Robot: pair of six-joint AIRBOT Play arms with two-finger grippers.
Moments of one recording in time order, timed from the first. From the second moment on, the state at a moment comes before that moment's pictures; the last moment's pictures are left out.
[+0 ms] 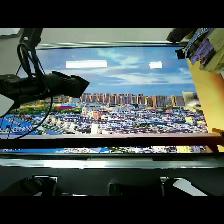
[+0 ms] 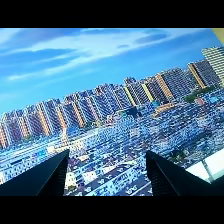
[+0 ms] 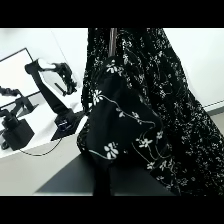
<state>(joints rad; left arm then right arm) -0.59 -1.05 1.43 1.49 -0.96 -1.77 -1.01 -1.27 2.07 -2.30 0.81 2.52</state>
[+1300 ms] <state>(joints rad) -0.59 -1.04 1.43 1.52 -0.96 -1.82 -1.09 -0.97 2.07 -2.05 0.86 2.28</state>
